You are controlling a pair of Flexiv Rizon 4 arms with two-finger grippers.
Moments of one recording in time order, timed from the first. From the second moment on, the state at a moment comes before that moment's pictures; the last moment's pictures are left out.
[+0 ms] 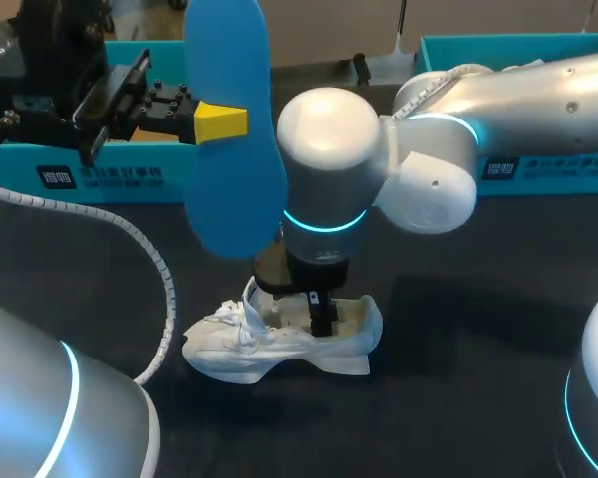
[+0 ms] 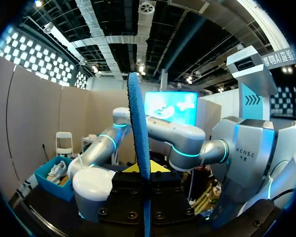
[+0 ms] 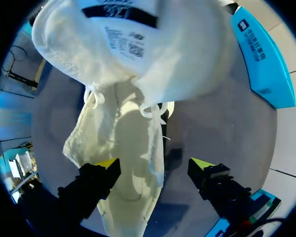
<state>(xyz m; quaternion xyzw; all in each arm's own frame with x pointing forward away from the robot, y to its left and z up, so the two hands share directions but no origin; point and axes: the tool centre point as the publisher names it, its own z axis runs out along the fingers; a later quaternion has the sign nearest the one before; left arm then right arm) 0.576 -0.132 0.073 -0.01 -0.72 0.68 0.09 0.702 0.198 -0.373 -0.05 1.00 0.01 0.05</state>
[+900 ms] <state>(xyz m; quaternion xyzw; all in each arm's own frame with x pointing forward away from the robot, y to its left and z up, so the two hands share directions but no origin) 0.576 -0.132 0.073 -0.01 -0.72 0.68 0.09 0.699 0.204 -0.365 -0.03 1.00 0.00 0.03</state>
